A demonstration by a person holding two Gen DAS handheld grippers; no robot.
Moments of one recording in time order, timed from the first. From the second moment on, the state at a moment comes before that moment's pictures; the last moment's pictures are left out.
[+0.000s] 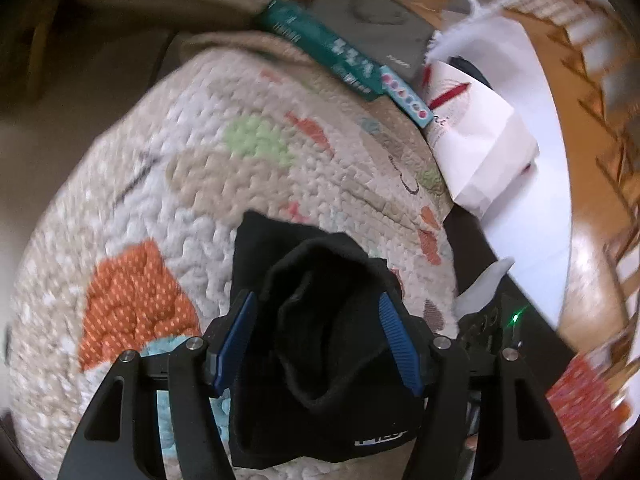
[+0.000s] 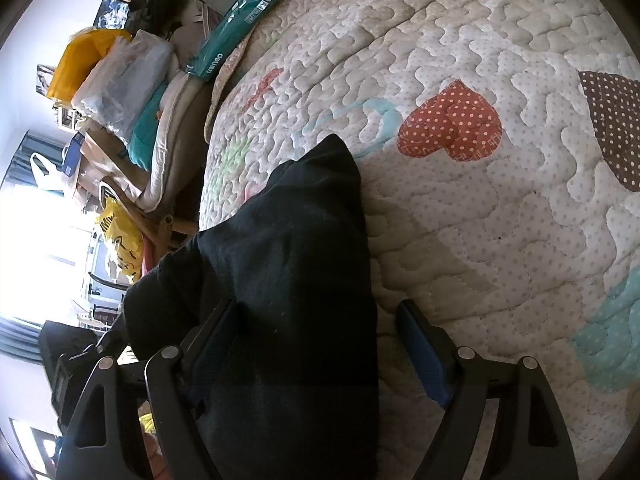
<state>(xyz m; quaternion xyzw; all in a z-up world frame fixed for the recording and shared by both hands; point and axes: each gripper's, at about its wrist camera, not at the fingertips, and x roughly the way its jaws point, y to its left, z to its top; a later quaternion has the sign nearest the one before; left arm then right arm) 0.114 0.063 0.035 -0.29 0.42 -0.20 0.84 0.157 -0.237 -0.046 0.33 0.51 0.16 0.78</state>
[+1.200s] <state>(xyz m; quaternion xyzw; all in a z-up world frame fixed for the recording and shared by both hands) 0.141 0.038 -0.016 -0.25 0.53 -0.22 0.78 0.159 -0.232 -0.047 0.34 0.50 0.19 0.77</state>
